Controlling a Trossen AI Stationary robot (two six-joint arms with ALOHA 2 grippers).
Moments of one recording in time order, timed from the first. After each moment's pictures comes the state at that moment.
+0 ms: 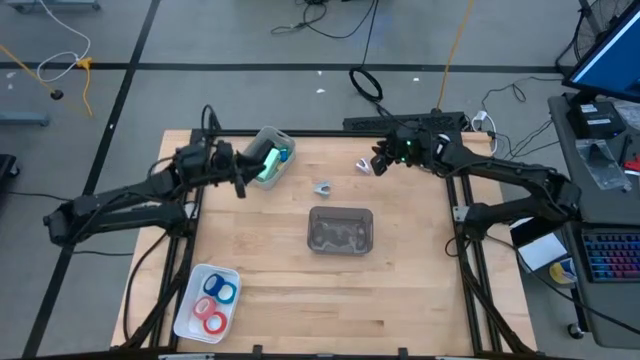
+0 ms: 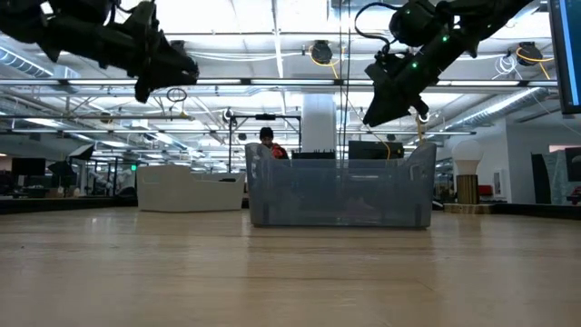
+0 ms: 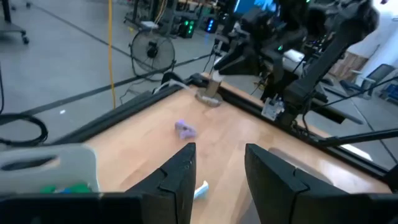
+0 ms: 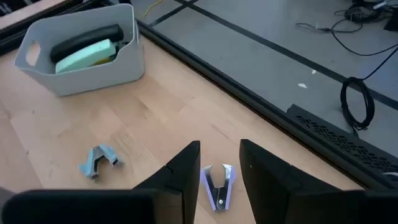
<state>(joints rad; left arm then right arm) 0.49 0.70 0.44 0.12 0.16 -0.30 -0.53 1.23 0.83 -0.19 0.15 0.21</state>
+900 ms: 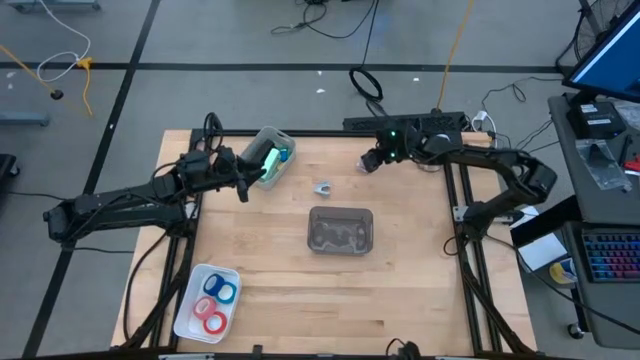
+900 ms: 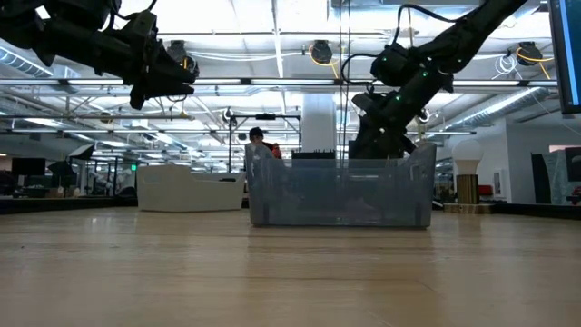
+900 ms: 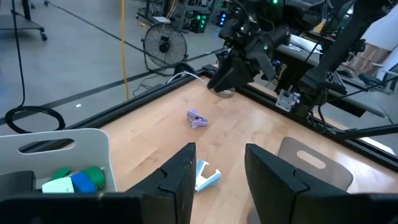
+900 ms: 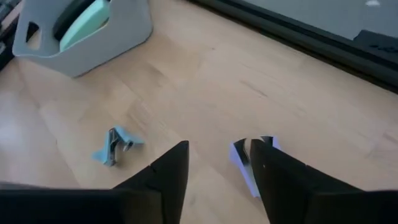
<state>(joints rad) 0.43 0.69 0.38 0.13 0.05 -0.29 -0.67 1.47 0.85 -0.13 -0.17 0.36</state>
